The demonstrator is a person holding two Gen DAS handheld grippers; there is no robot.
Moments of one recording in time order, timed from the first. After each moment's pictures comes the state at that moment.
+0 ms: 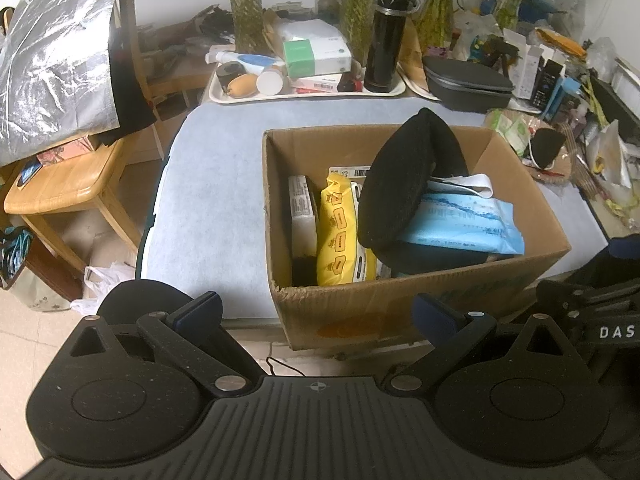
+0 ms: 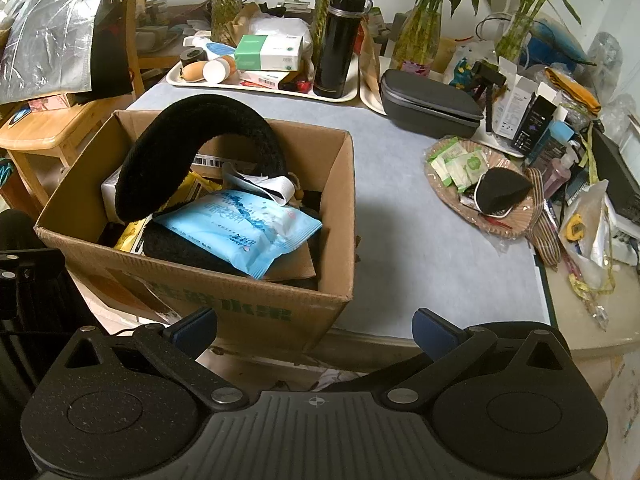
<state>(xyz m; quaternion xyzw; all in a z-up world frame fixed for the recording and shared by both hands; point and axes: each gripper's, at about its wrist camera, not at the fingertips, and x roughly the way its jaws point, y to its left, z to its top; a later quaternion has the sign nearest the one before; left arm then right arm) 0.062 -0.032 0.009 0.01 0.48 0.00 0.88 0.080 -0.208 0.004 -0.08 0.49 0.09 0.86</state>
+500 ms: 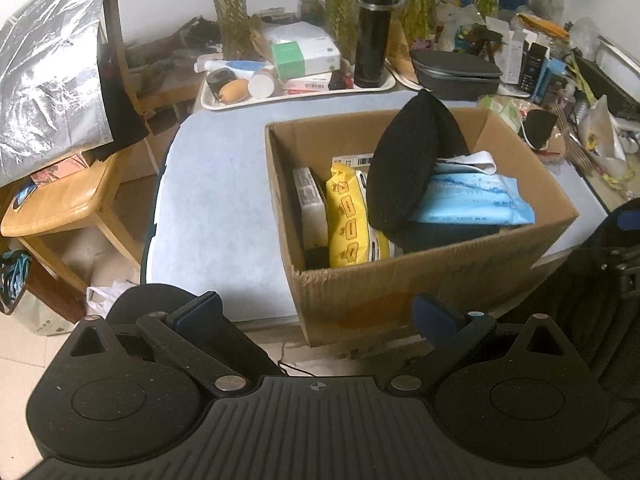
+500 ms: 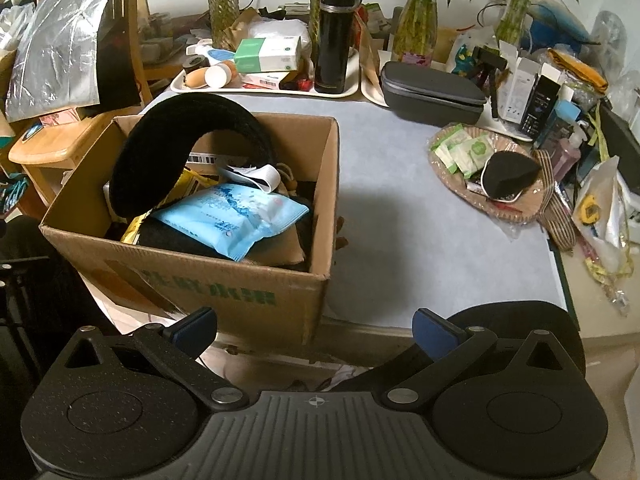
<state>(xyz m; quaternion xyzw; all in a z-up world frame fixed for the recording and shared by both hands) 0.052 -0.020 -0.001 0.03 0.47 -0.03 0.88 0.074 -0.241 -0.003 -0.04 0.49 0.11 0.86</state>
